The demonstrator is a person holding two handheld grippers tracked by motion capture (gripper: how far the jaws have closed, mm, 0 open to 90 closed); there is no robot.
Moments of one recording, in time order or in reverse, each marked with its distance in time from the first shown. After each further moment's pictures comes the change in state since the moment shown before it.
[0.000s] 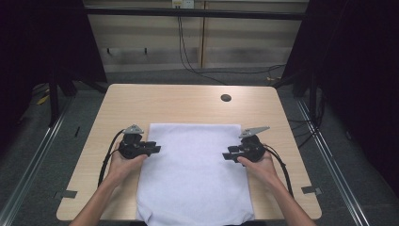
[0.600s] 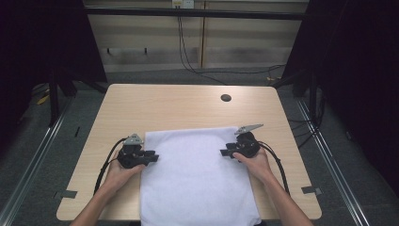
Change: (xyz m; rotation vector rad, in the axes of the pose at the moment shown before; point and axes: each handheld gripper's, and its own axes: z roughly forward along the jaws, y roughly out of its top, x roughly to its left) left arm -0.015 -0.034 -0.009 0.044 -0.012 0.090; right arm -0.015 0.001 0.023 0.018 -0.035 0.035
